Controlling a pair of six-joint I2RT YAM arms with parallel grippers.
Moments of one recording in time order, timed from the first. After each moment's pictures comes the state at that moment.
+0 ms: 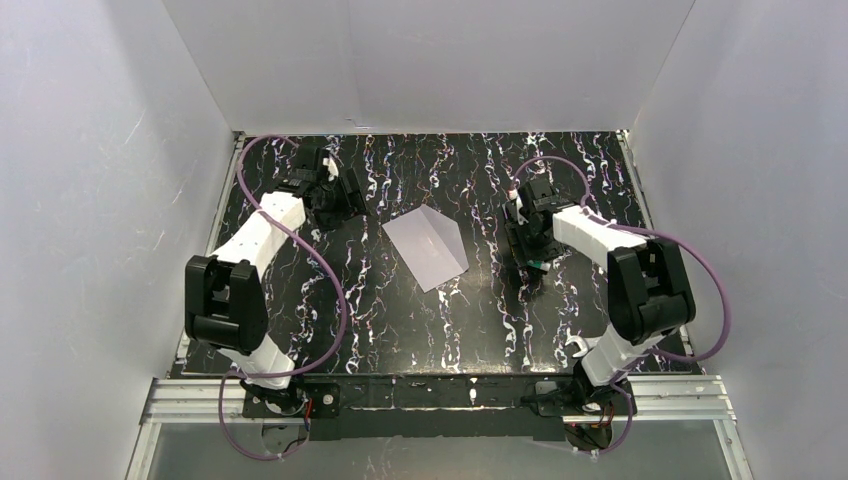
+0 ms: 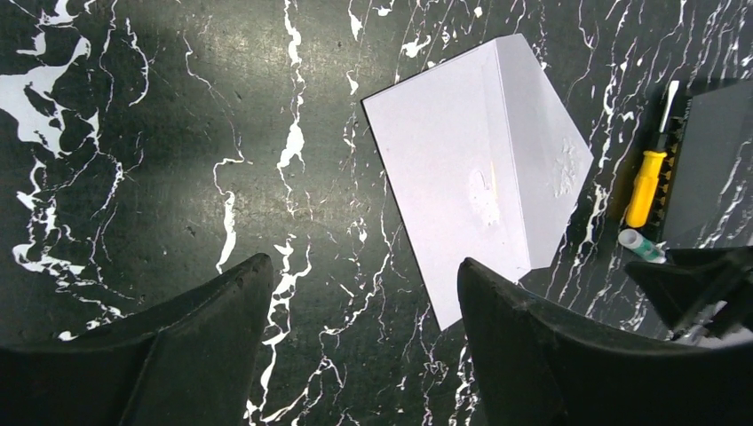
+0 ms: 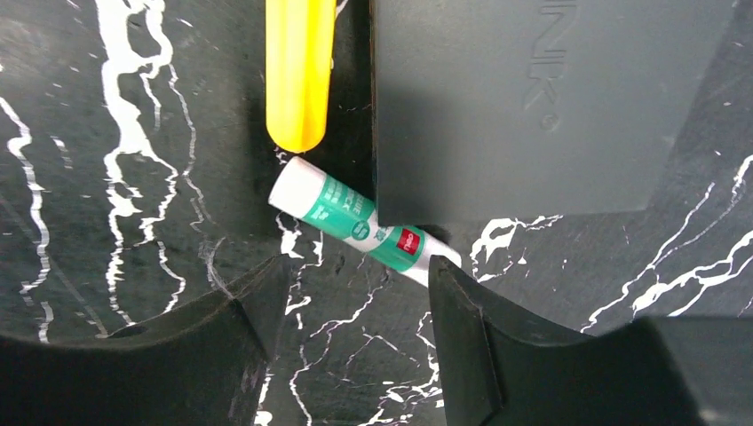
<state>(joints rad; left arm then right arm) -0.22 1.60 1.26 -0.60 0.17 -0.51 0.34 1.63 1.05 -0.64 0.09 0.01</state>
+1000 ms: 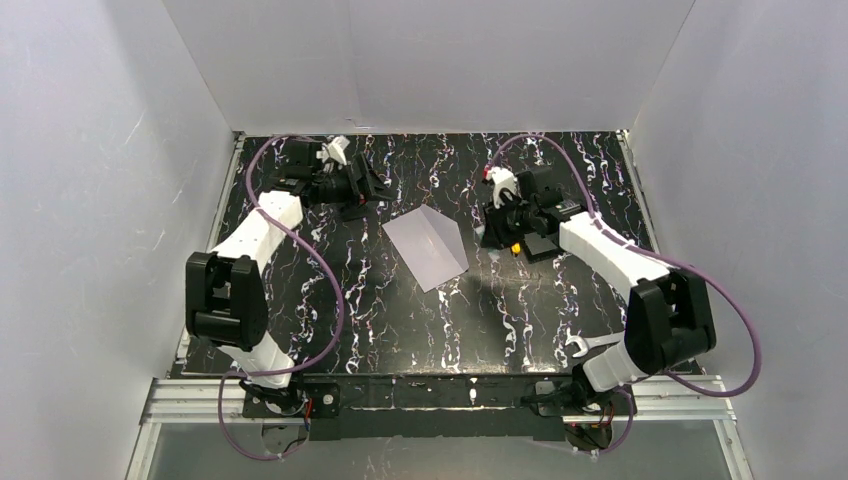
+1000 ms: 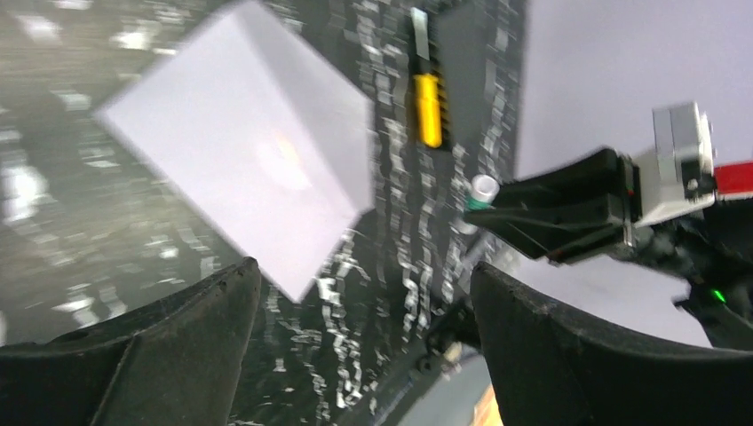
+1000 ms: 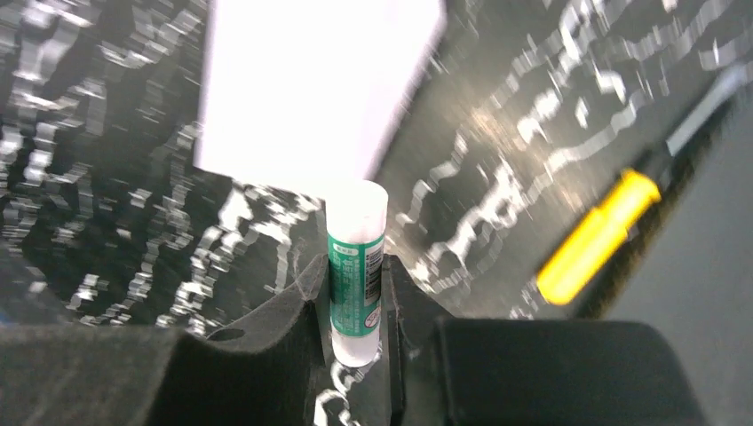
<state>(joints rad) -0.16 1.63 1.26 -0.42 0.63 -0.60 0.41 1.51 1.07 -0.49 -0.38 -0.11</state>
